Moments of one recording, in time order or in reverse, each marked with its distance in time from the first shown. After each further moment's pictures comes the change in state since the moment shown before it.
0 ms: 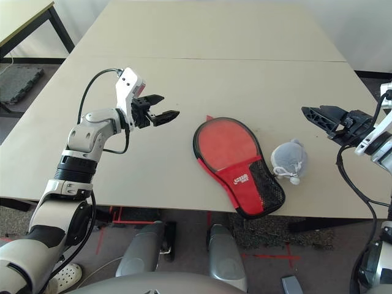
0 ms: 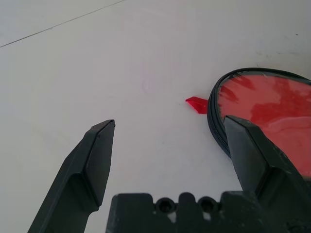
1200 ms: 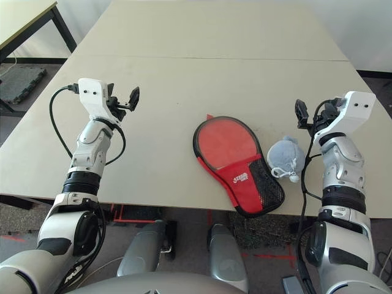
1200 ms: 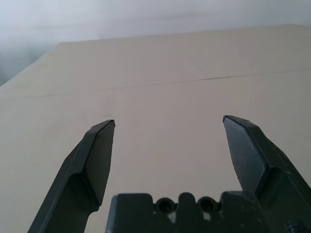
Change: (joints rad) left arm 0.103 -0.087 0.209 0.213 0.042 -0.581 0.586; right arm -0.149 0.314 0.054 0.309 -0.329 -0.656 -0.533
